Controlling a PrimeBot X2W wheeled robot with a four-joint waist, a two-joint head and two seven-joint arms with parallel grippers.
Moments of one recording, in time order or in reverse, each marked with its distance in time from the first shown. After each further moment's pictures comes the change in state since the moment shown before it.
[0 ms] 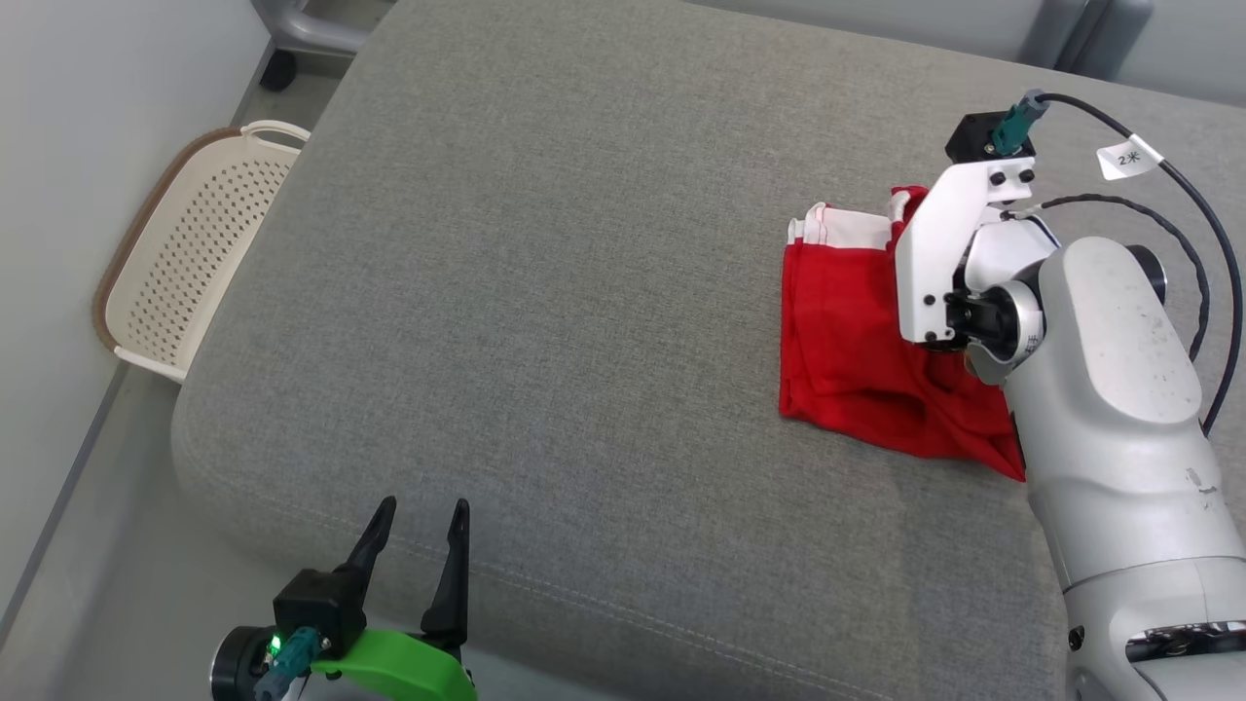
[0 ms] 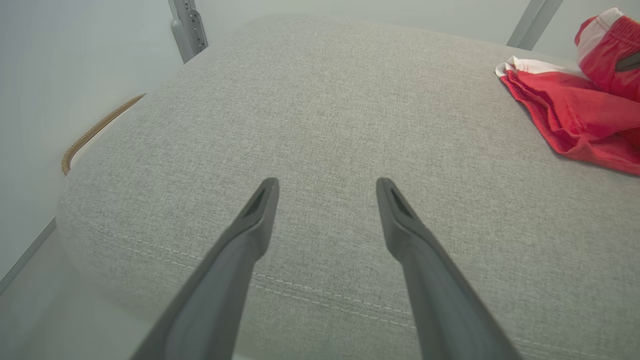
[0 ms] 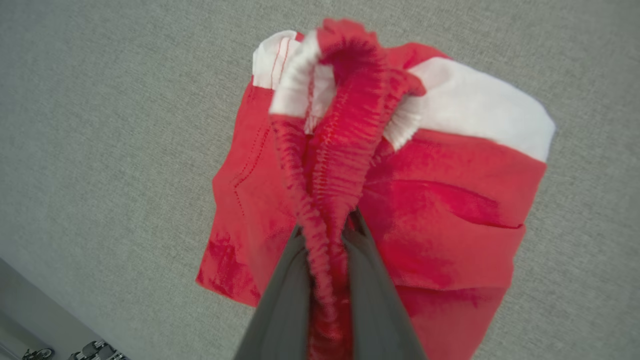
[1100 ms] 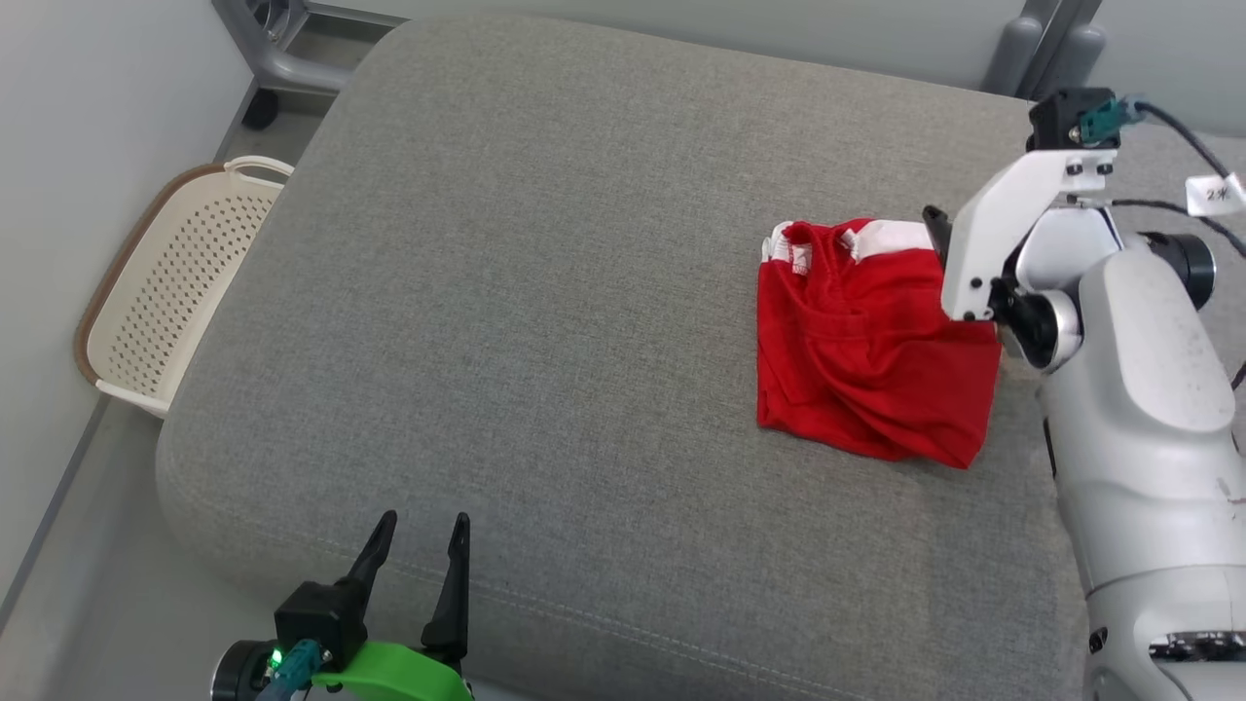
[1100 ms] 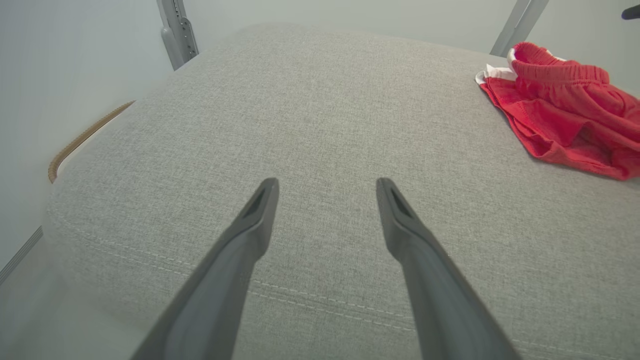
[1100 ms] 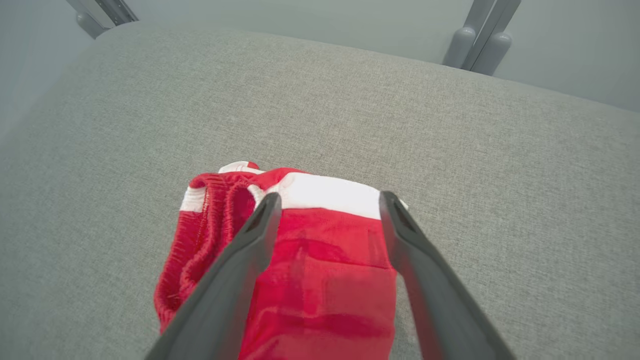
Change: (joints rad) left arm 0.017 0.013 -0.017 0.002 -0.021 0.015 -0.006; right arm -0.015 -0.023 -0.077 0.066 -0.025 0.000 -0.370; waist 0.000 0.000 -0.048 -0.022
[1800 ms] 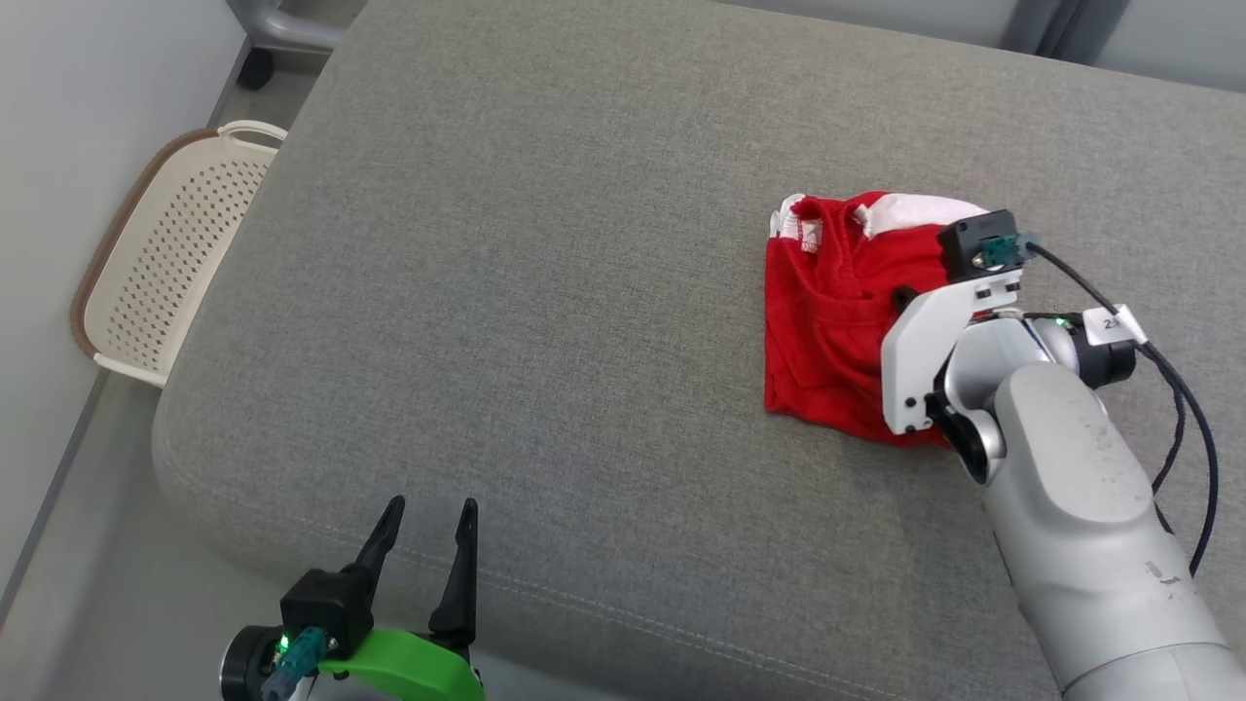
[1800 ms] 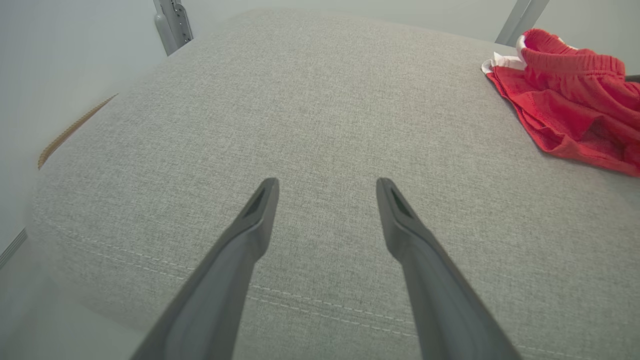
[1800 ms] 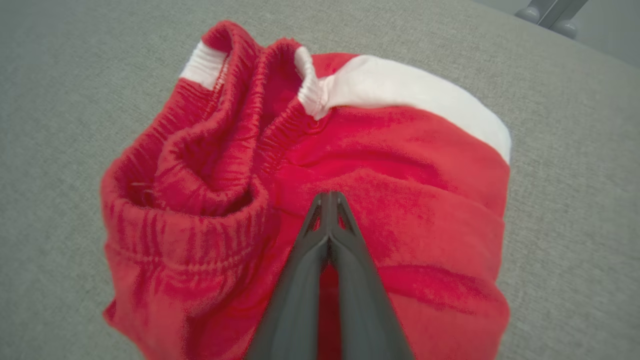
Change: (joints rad) left arm -0.024 -0.009 -0.012 0.003 -0.010 0.000 -0.009; right arm 0.170 0.002 0.164 0.001 -0.037 0.000 -0.239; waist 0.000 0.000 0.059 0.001
